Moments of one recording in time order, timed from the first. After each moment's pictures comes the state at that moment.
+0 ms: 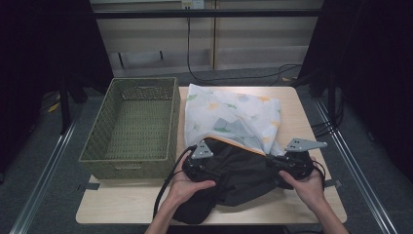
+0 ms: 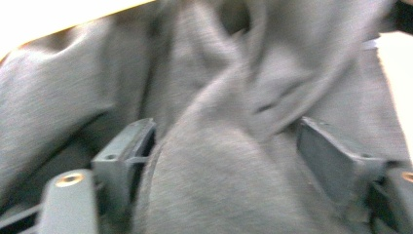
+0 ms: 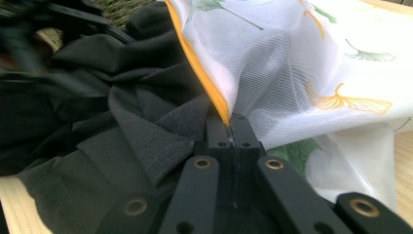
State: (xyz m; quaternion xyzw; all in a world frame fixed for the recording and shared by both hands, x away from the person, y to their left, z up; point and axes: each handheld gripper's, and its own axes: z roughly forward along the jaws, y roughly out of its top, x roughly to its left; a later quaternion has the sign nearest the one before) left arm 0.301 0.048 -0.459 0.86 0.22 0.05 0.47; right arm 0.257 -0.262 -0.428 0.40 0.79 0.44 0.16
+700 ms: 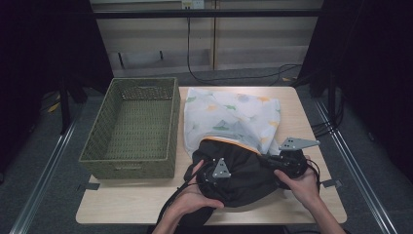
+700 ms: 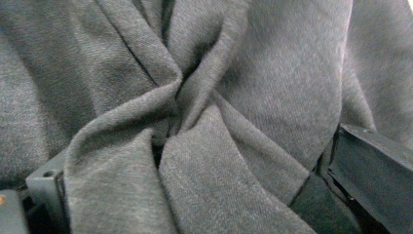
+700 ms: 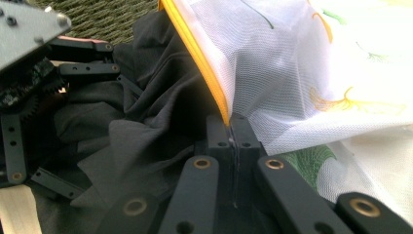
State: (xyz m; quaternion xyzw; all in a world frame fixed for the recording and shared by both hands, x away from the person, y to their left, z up) left arm 0.278 0.011 -0.495 0.92 0.14 0.08 0.36; right arm 0.265 -0.251 -0.432 0.39 0.79 0.44 0.15
